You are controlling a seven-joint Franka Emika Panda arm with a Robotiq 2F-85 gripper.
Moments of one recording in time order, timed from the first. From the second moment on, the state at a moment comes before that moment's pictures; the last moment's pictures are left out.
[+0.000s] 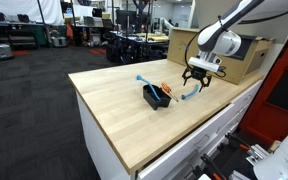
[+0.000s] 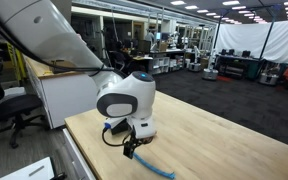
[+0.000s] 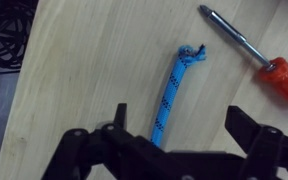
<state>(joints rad) -0.12 0.01 -0.10 -2.49 0.24 2.50 0.75</state>
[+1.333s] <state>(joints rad) -0.10 0.11 -0.14 -2.49 0.04 2.61 1.17</state>
